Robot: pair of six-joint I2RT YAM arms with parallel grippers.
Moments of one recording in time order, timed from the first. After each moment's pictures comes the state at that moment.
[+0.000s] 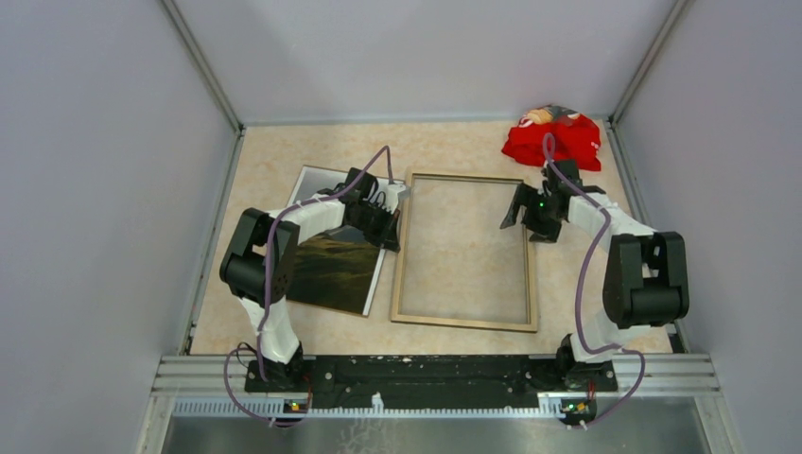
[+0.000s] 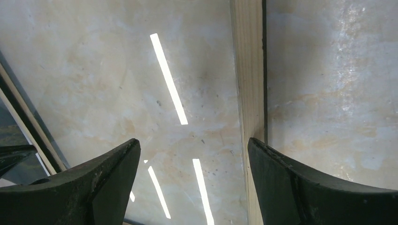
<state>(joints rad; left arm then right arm) -0.41 1.84 1.13 -0.39 0.63 0.14 0.07 1.60 1.00 -0.50 -0.24 0.43</state>
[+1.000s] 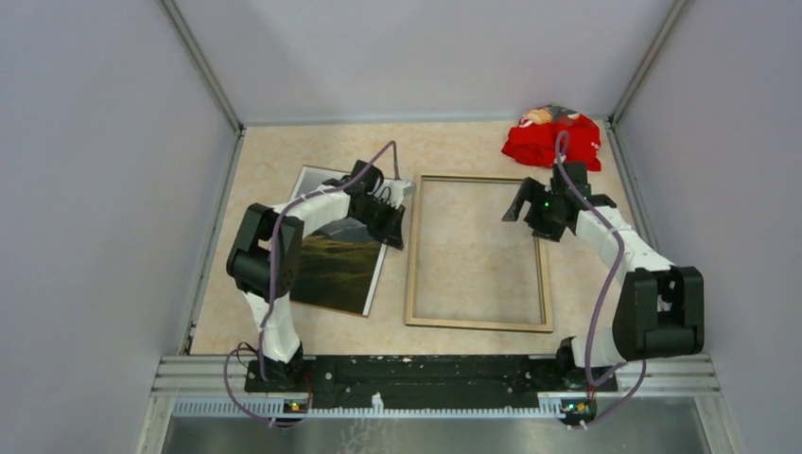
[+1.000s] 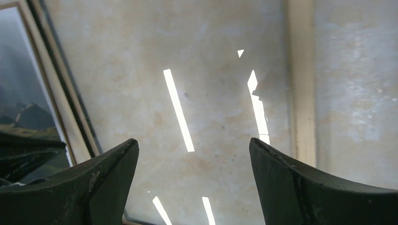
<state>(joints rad) -0.45 1.89 1.22 -0.47 0.64 0.16 0.05 1.43 0.94 -0.48 -0.20 0.50</state>
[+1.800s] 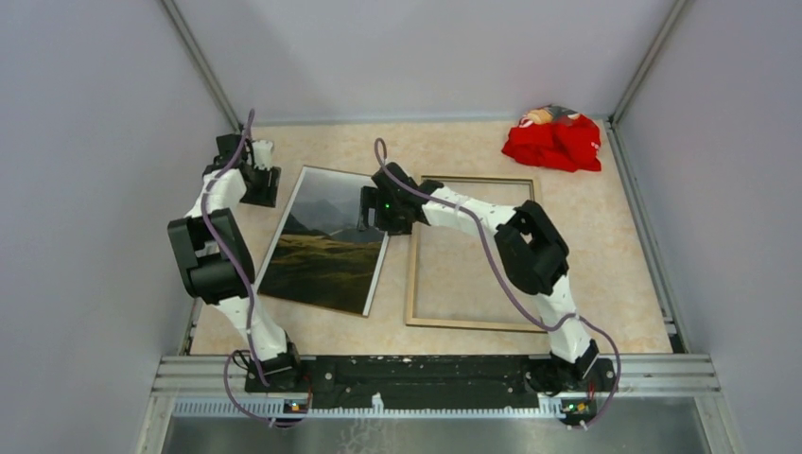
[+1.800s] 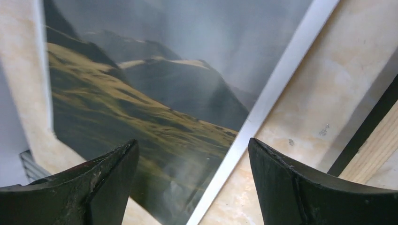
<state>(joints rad) 0.25 1.83 1.41 -0.57 0.11 0.37 0.84 2.14 1.73 -0.44 -0.05 0.79</state>
